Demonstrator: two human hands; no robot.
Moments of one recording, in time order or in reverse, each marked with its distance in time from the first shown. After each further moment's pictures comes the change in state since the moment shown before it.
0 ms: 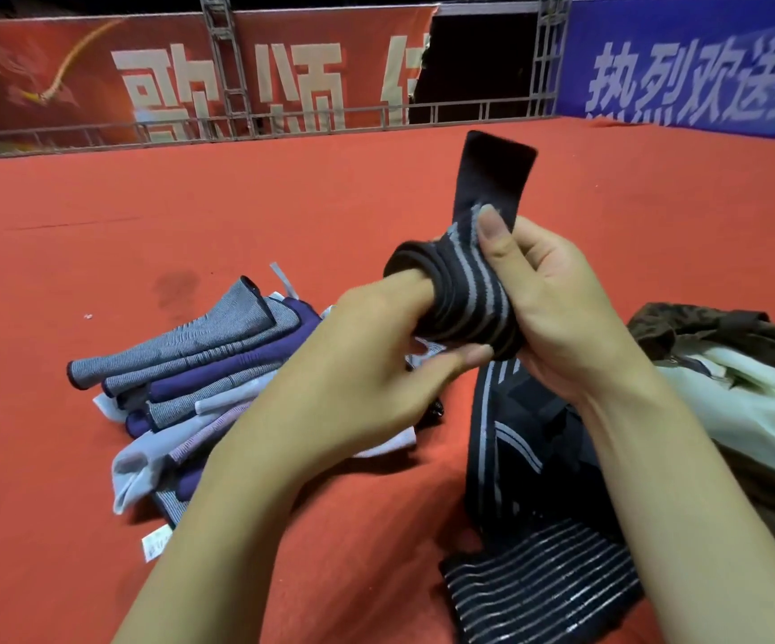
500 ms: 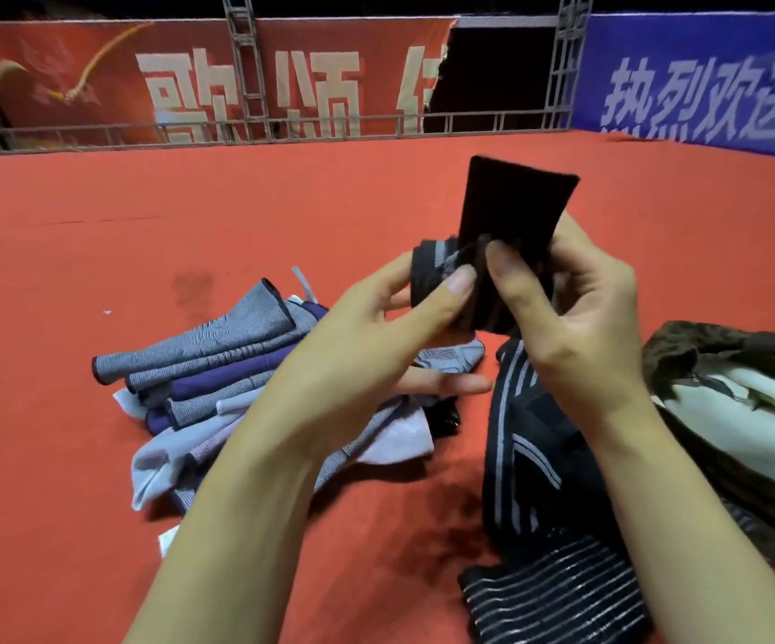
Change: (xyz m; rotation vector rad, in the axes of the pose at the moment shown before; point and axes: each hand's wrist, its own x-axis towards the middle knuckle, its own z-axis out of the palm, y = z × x) left_hand -0.002 -0.004 -0.010 -0.862 0.049 -0.399; right_hand -0.007 0.003 0.010 -0.342 0.078 -0.449
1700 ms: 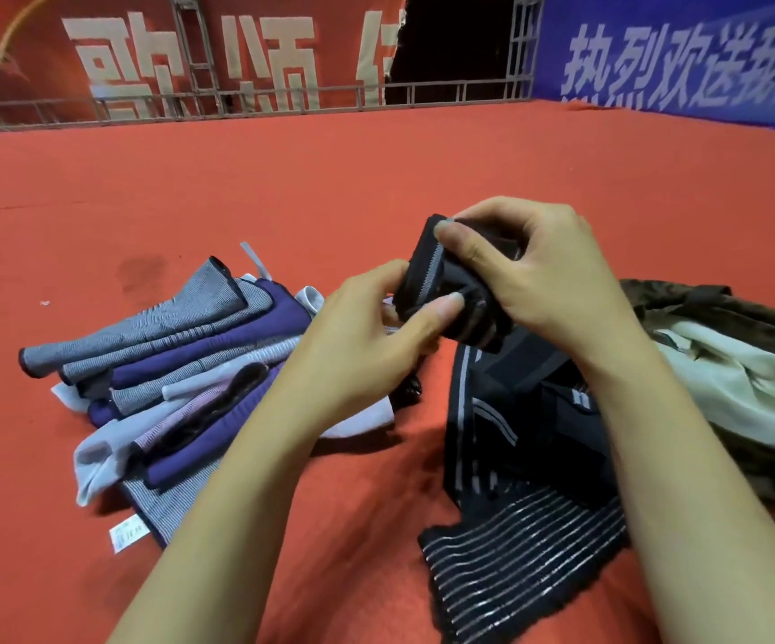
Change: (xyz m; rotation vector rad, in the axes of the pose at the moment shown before) left_hand 0.030 -0.055 0.003 0.620 0.062 0.158; right_hand 0.013 0.020 -0.038 -0.434 -0.165 0.242
